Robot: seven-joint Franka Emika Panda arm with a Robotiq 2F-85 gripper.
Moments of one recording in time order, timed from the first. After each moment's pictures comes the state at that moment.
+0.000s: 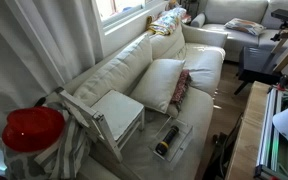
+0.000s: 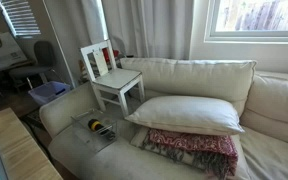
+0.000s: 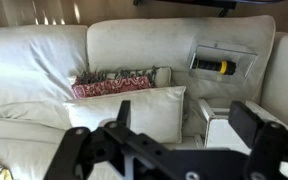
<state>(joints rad) -0.02 -0.72 -0.01 -2.34 -0.14 1.63 -0.12</state>
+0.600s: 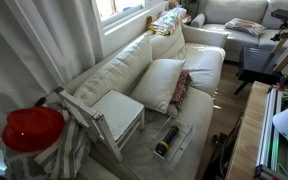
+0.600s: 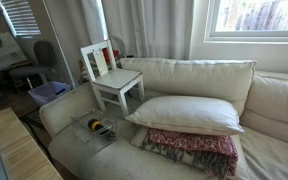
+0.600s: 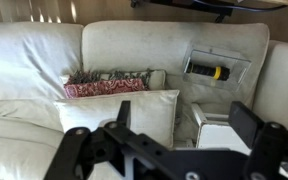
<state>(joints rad) 0.00 -0.70 0.00 -2.34 -0.13 1.63 -0.14</state>
